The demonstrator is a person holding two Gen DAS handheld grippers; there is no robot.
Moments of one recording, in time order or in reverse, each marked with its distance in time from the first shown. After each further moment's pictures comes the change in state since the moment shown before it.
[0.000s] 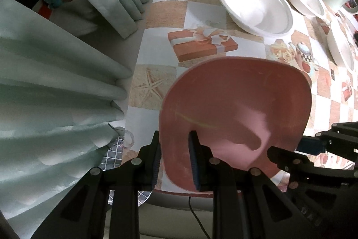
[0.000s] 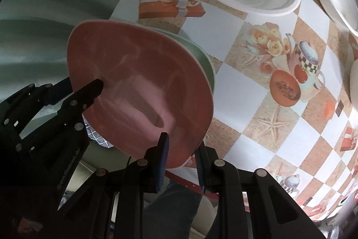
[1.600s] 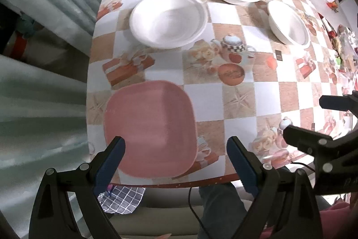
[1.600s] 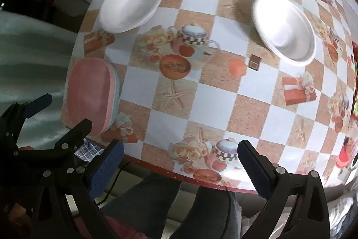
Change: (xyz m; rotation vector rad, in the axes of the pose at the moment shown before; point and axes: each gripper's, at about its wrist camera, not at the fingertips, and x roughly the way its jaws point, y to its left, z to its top) left arm -0.061 -0.095 0.007 0.198 -0.024 -0.090; right arm -0.105 -0.132 -0.086 0.250 -0.141 -0.050
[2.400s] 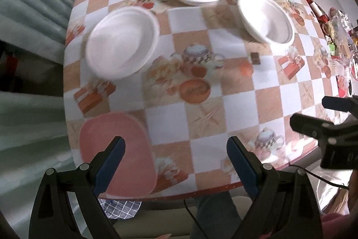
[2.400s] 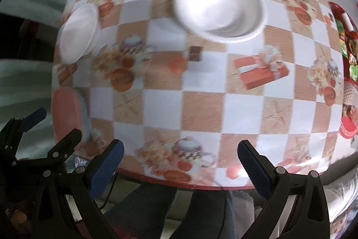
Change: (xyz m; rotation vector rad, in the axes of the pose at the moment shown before) left arm 0.006 -0.069 0.041 0.095 0.029 -0.013; right arm -0.004 -0.100 0.010 0.198 -0.008 0.002
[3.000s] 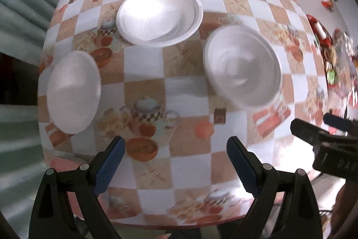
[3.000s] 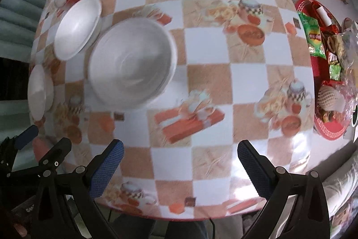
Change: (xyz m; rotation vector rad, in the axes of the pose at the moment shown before) left arm 0.021 -0.067 0.092 -0.105 -0.013 -0.039; right arm -0.013 -0.095 0.074 0.089 -0.073 -0.072
